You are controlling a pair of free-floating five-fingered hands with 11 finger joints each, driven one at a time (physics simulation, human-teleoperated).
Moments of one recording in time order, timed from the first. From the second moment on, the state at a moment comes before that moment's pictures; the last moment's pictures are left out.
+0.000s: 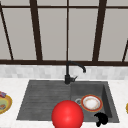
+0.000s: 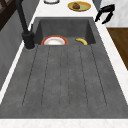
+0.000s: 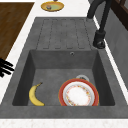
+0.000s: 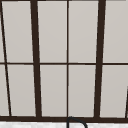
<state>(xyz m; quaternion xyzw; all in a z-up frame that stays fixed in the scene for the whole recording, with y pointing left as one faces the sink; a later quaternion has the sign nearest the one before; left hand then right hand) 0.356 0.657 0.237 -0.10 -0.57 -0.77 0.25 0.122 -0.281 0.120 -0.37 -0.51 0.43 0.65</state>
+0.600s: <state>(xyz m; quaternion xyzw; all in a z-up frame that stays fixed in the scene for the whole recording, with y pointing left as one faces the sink) 0.368 0.689 0.160 -0.11 -0.58 -0.77 0.23 0.122 -0.281 0.120 -0.37 -0.51 0.43 0.65</state>
